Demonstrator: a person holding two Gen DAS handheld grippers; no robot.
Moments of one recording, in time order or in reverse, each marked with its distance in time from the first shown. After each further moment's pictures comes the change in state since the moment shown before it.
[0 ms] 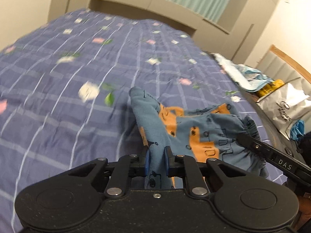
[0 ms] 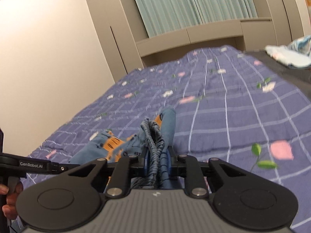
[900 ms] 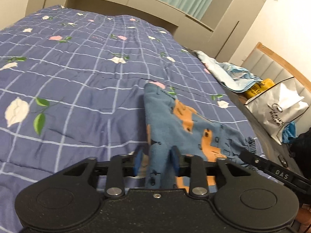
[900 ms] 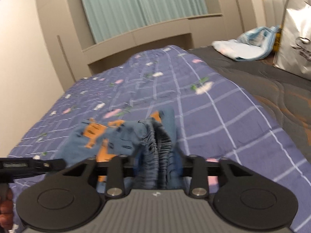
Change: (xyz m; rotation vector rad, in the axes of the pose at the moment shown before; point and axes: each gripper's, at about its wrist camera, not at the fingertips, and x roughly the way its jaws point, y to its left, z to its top) left arm 0.114 -0.041 0.031 0.008 0.012 -0.090; right arm 0.024 -0.090 0.020 0.149 0.003 -0.305
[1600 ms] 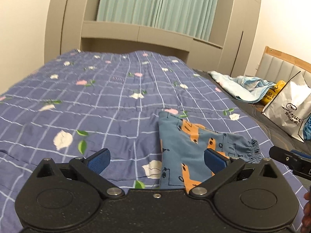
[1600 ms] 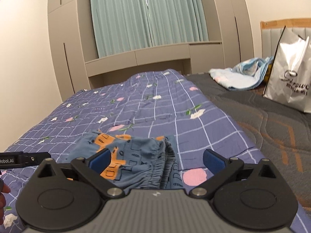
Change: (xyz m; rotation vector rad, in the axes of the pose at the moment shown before) left arm -0.076 -0.037 -0.022 0.149 -0.205 0.198; right arm -0.069 0.024 -0.009 -0.108 -0.153 -0.039
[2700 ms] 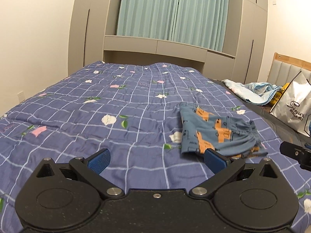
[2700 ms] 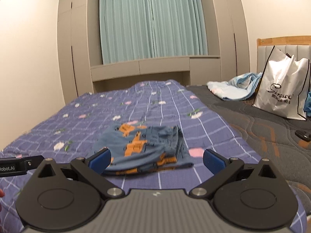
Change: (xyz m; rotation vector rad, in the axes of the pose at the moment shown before) left arm -0.122 0.011 -0.069 0.004 -0.075 0.117; right arm -0.105 0.043 -0.045 -0.056 -0.045 -0.034
